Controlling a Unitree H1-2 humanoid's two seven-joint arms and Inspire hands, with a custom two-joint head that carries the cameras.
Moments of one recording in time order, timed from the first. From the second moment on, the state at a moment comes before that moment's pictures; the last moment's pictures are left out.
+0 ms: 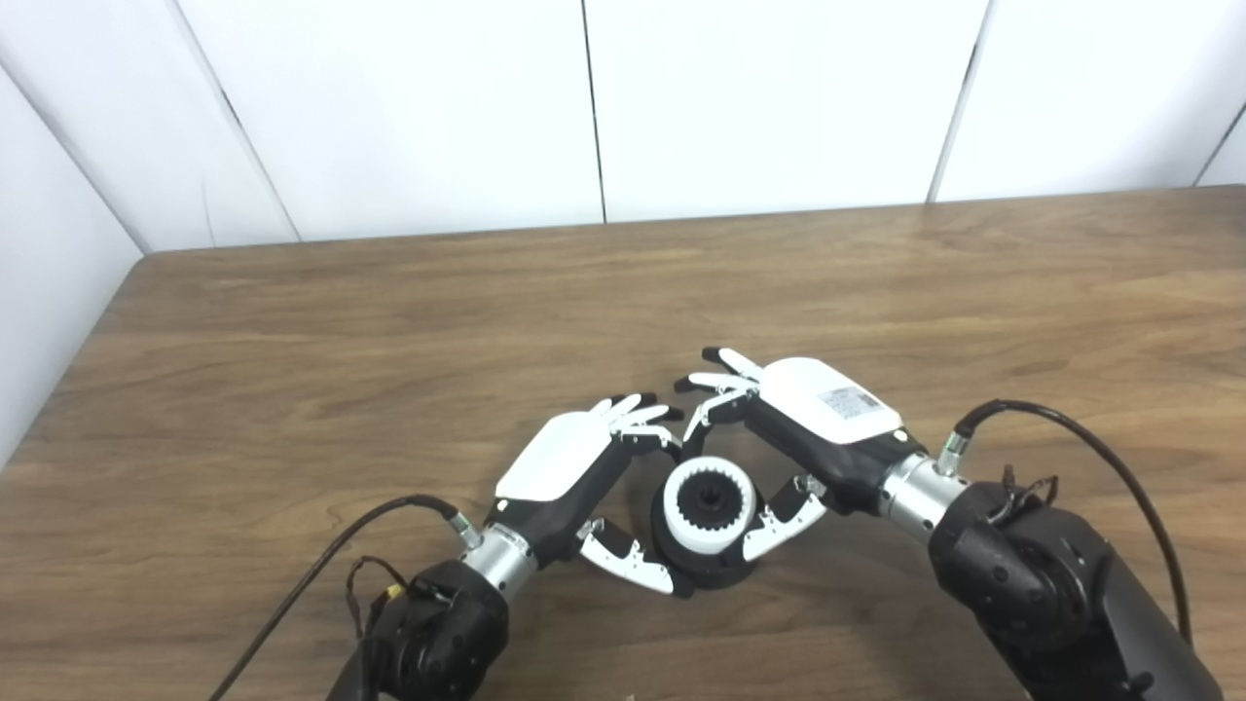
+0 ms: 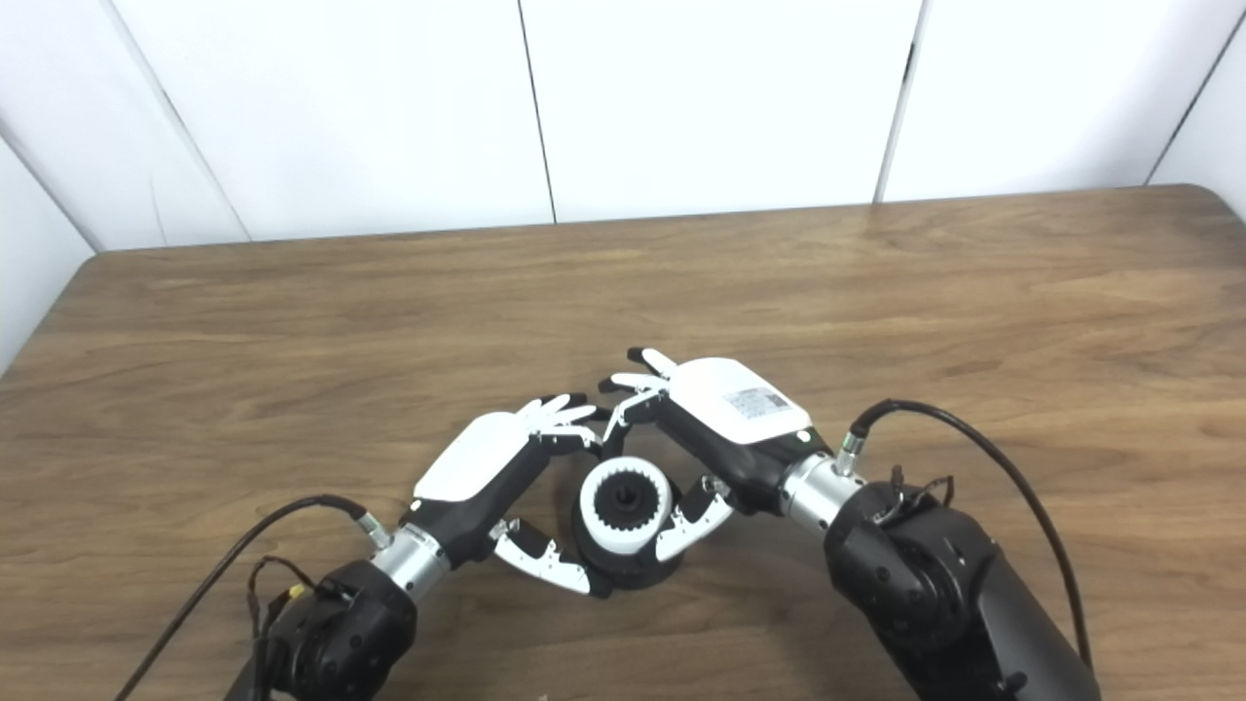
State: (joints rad) left arm -0.09 0.20 -0.36 -0.22 0.71 0.03 -0.29; right arm -0.25 -0.37 0.44 -0.48 -0.74 0.25 0.55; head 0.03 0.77
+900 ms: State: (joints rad) left arm -0.09 0.19 -0.32 -0.28 0.67 0.17 -0.39; right arm -0.27 -0.38 0.39 -0.44 -0.71 0.23 0.64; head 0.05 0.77
